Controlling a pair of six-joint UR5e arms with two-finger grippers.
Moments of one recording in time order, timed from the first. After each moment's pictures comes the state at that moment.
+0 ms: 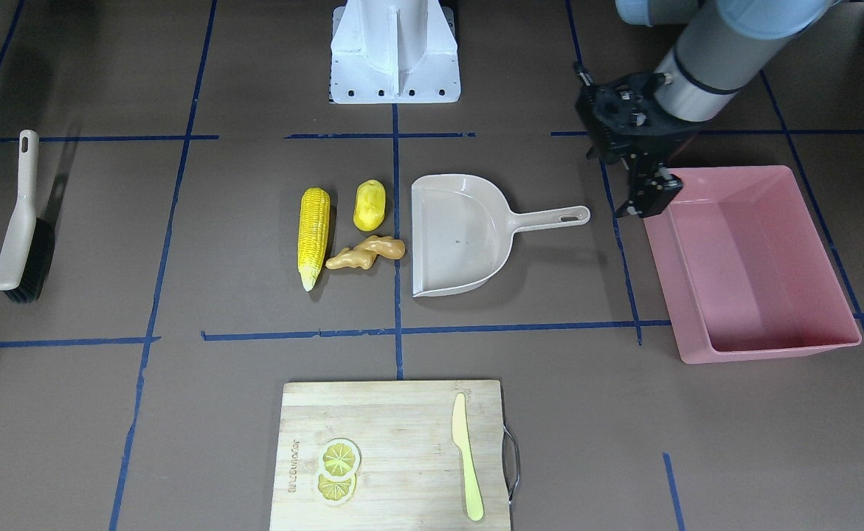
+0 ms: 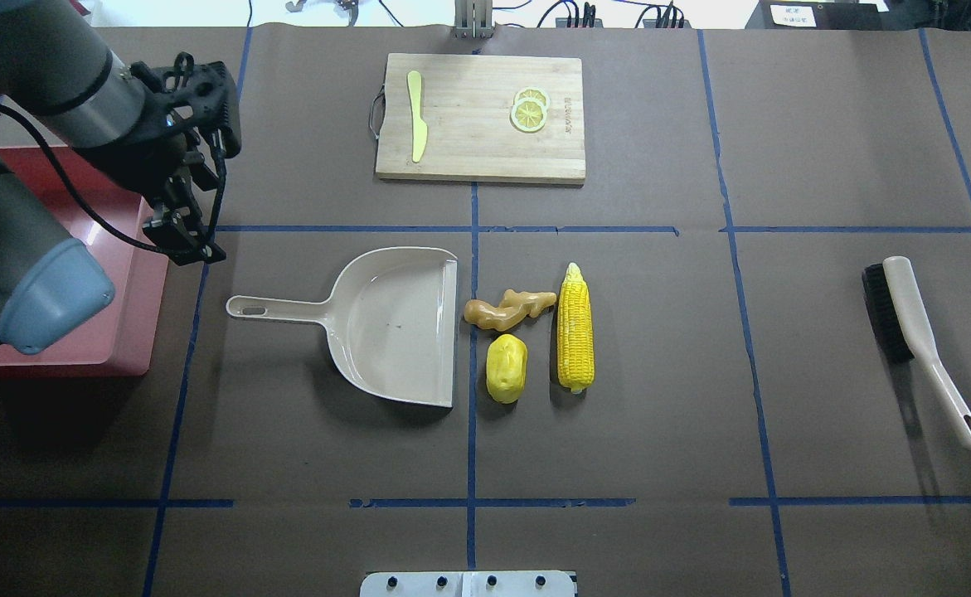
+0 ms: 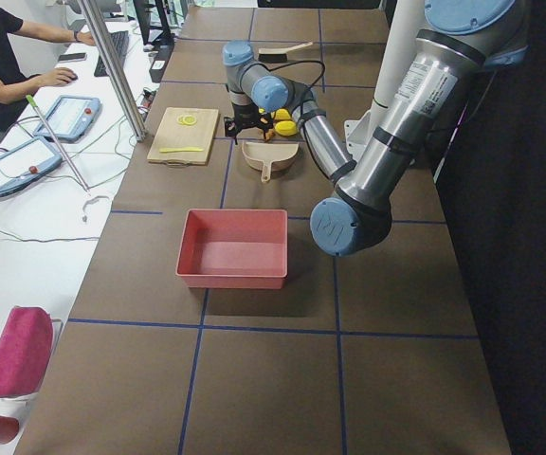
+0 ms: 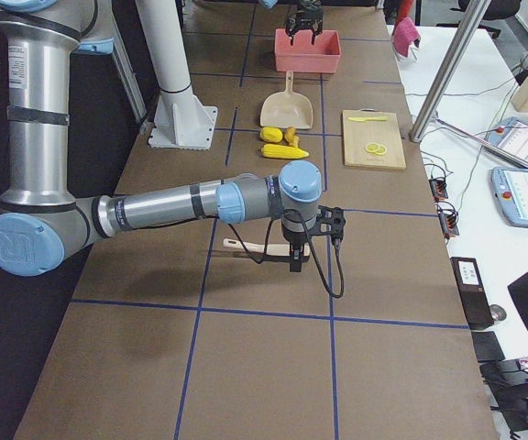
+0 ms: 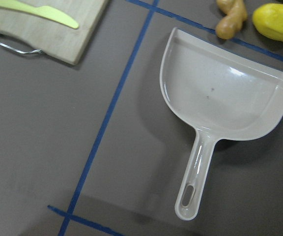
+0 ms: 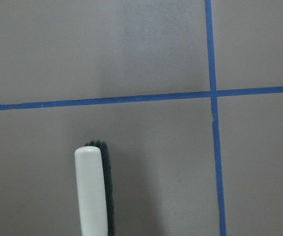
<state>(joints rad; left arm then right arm) -0.90 -2.07 -1.96 -1.32 -2.26 0.46 1.46 -1.66 1.88 -1.58 2.39 0.31</state>
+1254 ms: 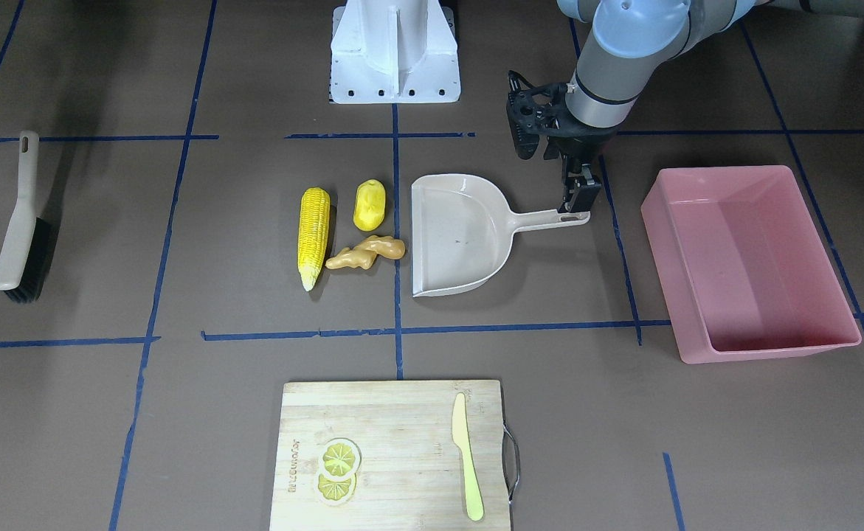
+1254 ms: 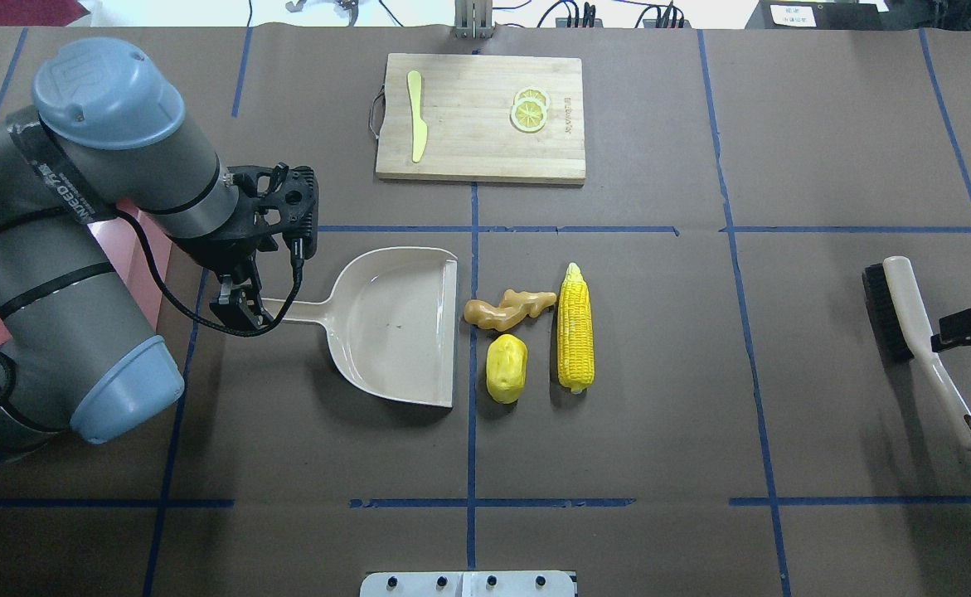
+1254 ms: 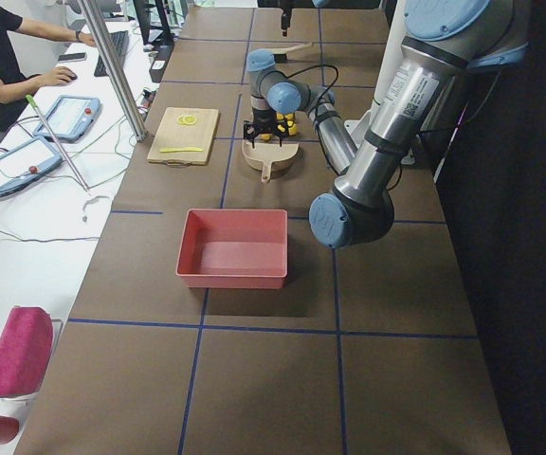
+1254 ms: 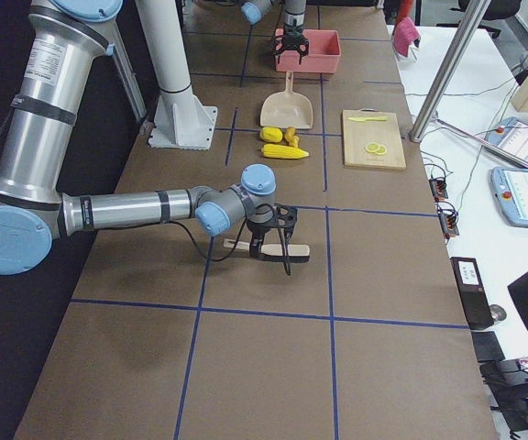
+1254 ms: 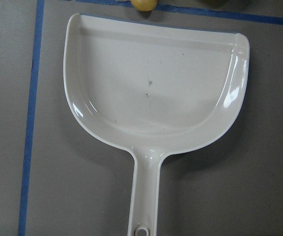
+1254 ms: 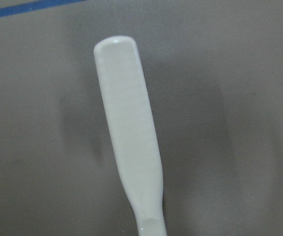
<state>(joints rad) -0.73 -2.08 -1.96 -1.33 -2.11 0.48 1.00 -1.88 1.90 -1.06 2.22 0.92</state>
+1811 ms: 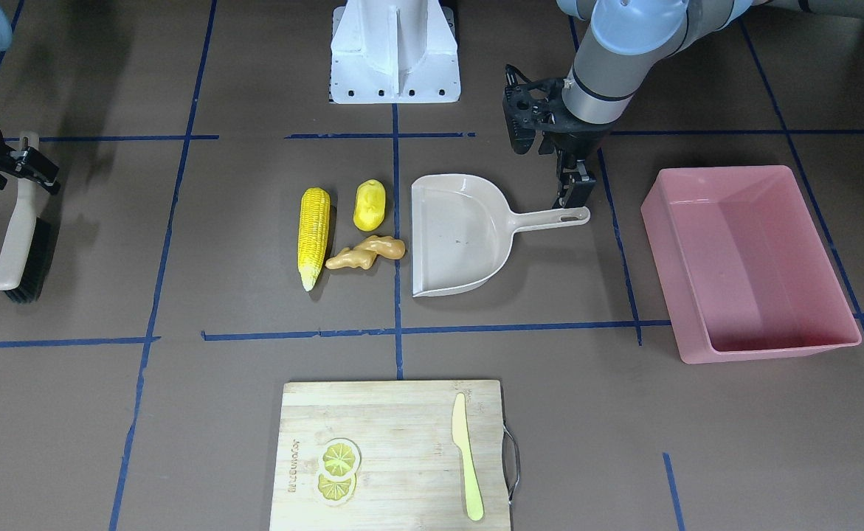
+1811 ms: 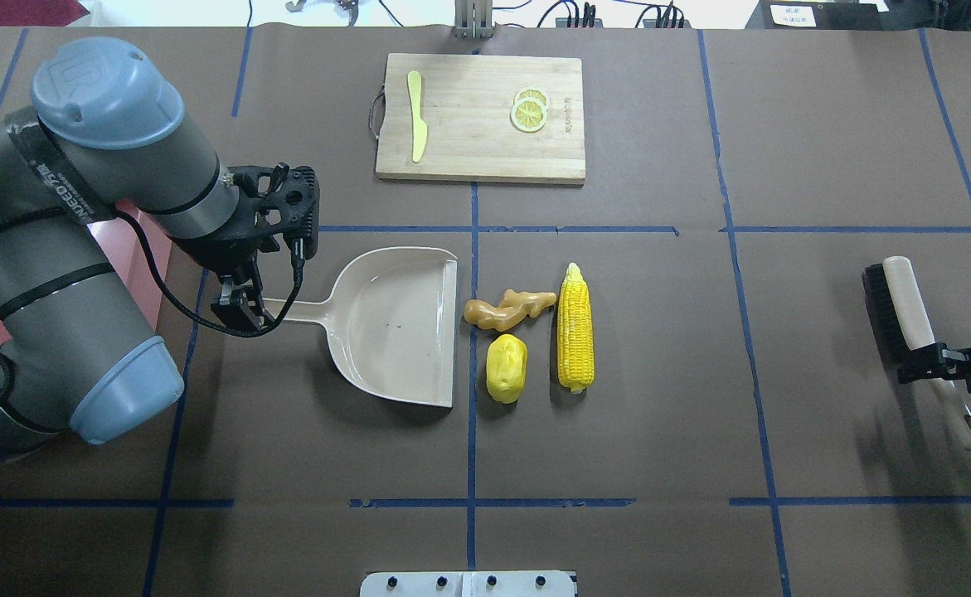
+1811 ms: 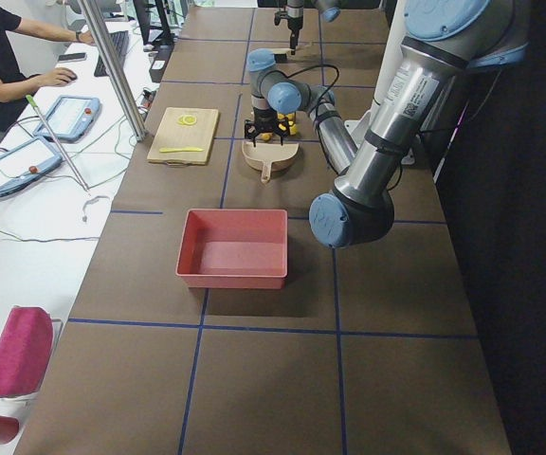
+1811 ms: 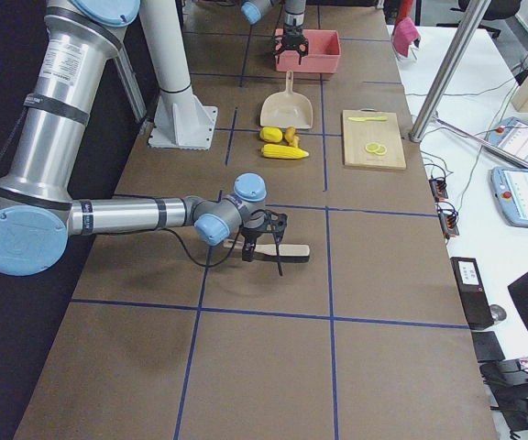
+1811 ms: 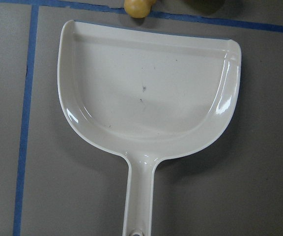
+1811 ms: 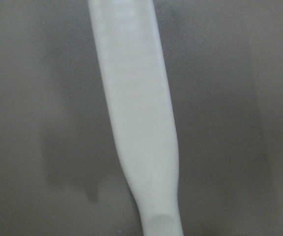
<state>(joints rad) -0.73 -2.08 -1.96 -1.33 -2.11 0.47 0.87 -1.89 1.85 -0.96 2.14 1.02</state>
